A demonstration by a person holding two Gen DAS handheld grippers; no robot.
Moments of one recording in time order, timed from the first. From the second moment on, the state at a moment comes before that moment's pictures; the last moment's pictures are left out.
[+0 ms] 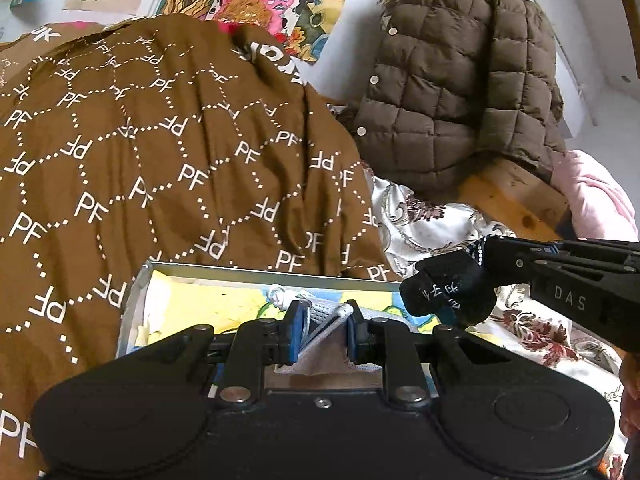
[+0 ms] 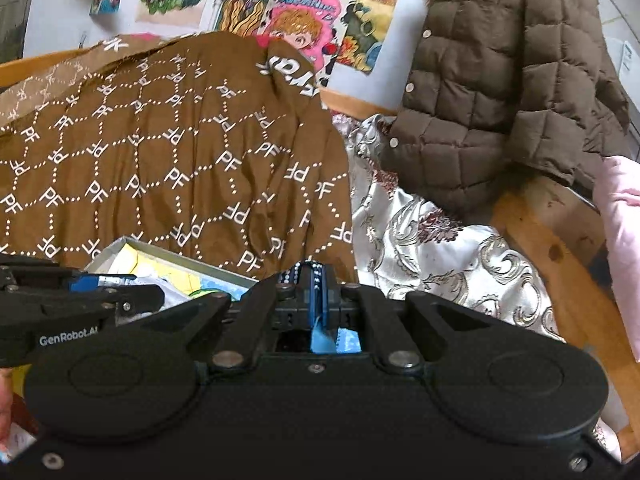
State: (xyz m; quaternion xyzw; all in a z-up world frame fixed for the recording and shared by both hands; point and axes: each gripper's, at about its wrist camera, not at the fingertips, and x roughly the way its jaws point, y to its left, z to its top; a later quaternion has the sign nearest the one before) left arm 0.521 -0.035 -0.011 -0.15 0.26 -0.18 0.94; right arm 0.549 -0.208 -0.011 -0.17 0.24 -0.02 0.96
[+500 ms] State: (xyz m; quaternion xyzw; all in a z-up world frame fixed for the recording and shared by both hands) left arm 0.533 -0.037 -0.020 -0.13 0.28 -0.15 0.94; right arm 0.571 -0.186 -0.049 -0.17 0.28 -0.02 0.94
